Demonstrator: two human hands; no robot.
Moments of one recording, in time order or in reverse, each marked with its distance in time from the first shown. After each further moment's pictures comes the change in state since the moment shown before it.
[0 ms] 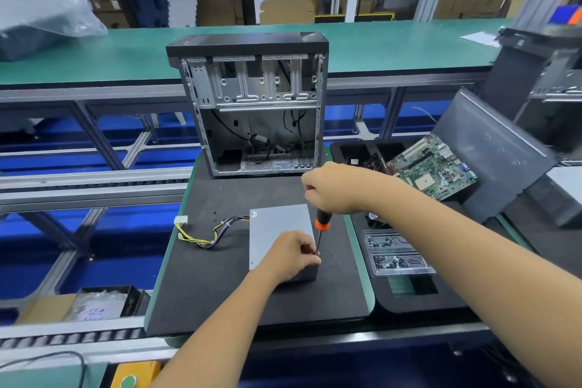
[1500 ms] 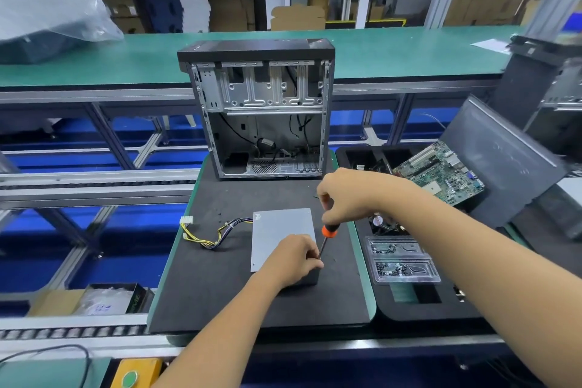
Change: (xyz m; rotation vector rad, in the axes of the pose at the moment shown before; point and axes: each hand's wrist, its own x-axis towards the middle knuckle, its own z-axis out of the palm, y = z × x) left_hand -0.001 0.004 0.001 0.232 0.026 0.060; right_hand -0.006 0.016 -0.001 0.013 -0.103 0.020
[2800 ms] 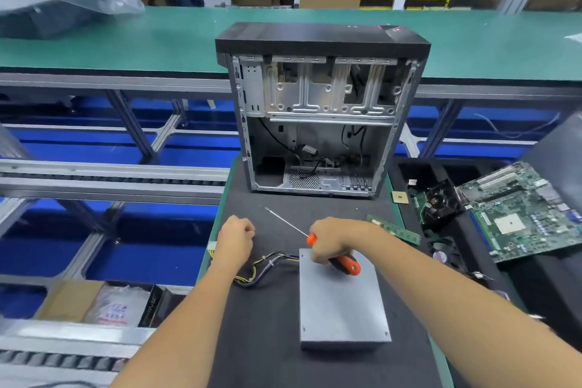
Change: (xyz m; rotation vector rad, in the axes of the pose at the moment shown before) left_hand 0.054 -0.208 -0.105 0.057 0.306 -0.588; right_hand 0.208 -0.042 0.055 0.199 -0.355 0.098
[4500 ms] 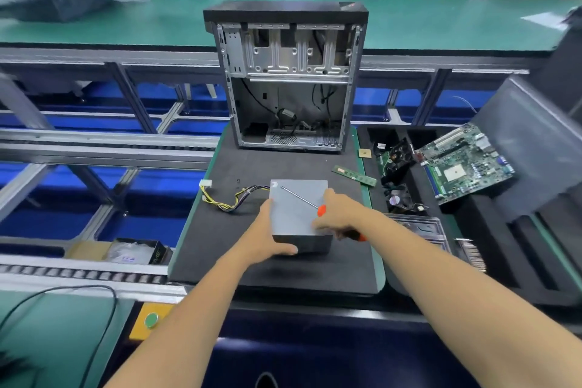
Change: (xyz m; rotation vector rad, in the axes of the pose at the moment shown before) left_hand -0.190 0.054 0.035 -0.337 -0.392 0.175; right_hand -0.109 0.064 0.104 0.411 0.215 0.053
